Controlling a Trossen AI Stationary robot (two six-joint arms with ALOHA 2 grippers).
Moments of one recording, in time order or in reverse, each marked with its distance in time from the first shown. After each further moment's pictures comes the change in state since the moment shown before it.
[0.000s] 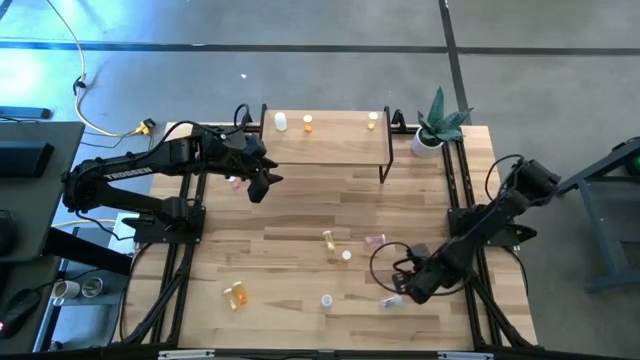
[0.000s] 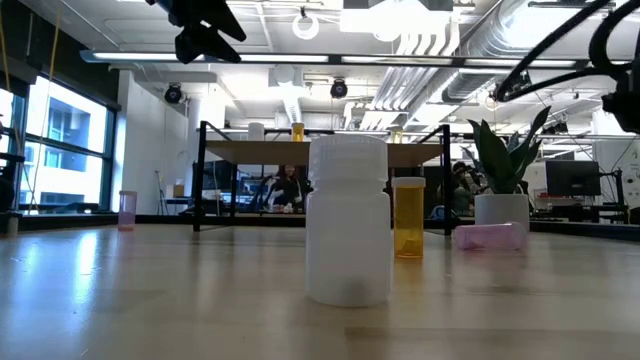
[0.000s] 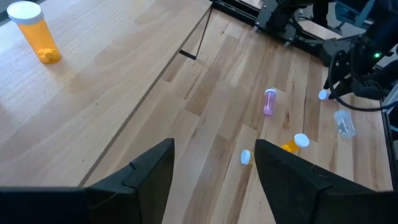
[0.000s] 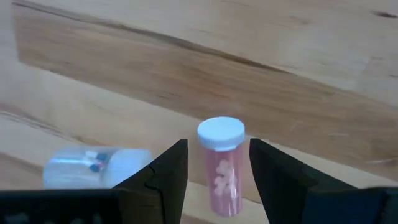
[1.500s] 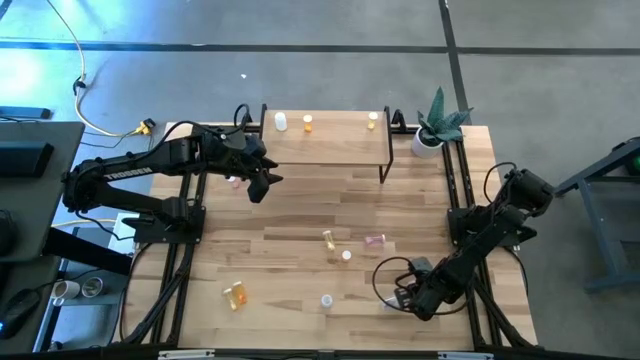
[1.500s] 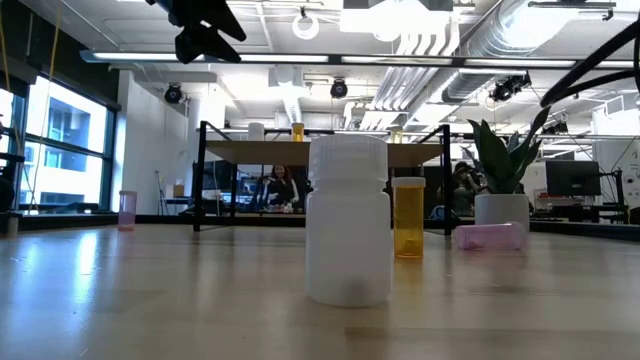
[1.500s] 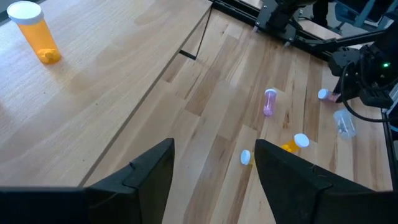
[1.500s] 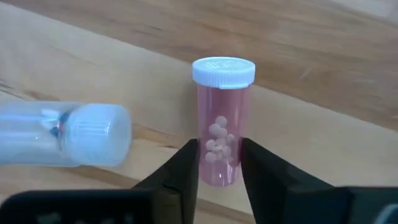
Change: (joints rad) left arm 0.000 0.000 0.000 0.000 0.000 0.000; right arm 0.099 0.105 0.061 0.017 -0.026 0.074
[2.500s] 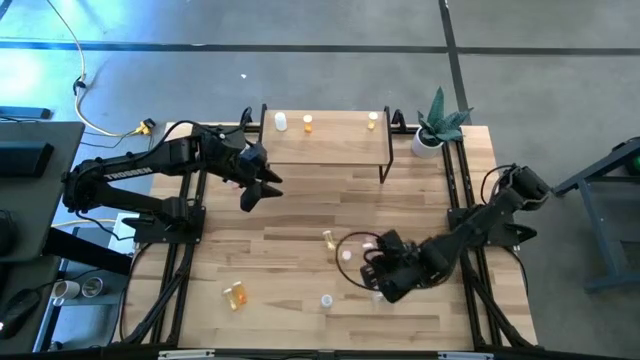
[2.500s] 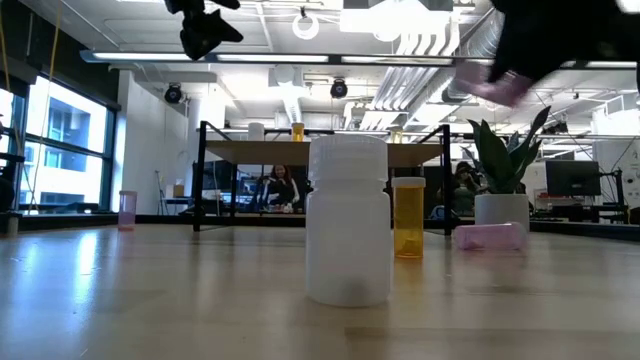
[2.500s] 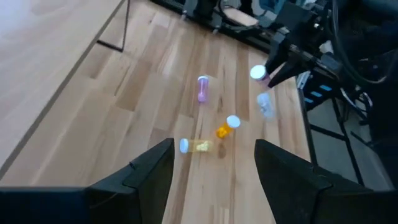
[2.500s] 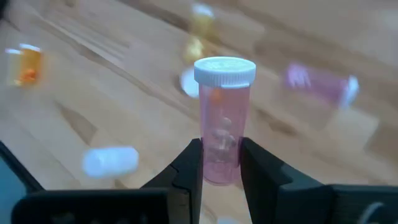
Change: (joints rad) left arm -0.001 0.000 0.000 0.033 0.287 0.027; right arm -0.252 -0.002 0.386 -0.203 0.511 -0.532
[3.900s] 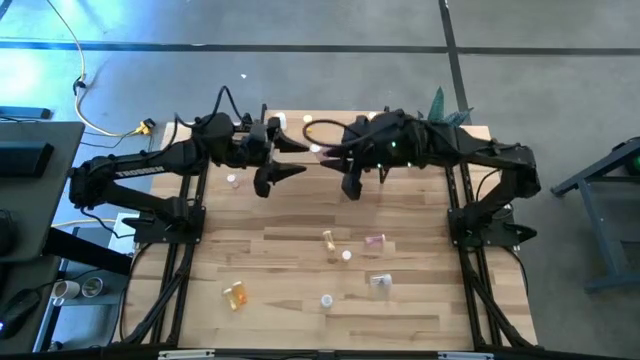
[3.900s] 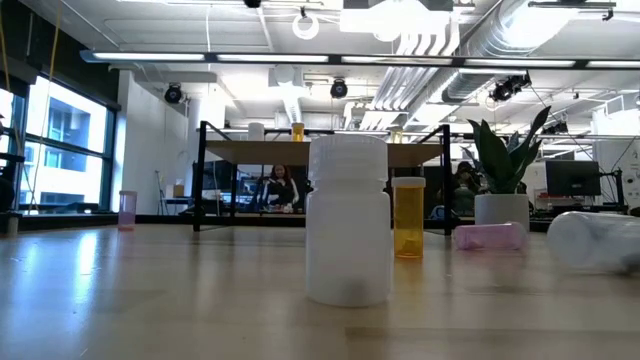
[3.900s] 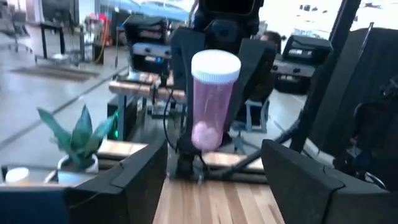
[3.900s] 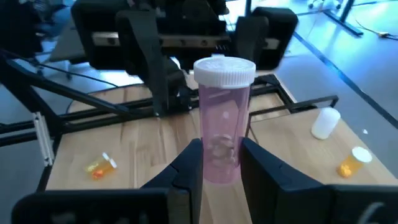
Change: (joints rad) left arm -0.005 0.095 0.000 0.734 -0.006 0.078; right arm -0.627 -0.002 0.686 0.078 -0.386 -1.461
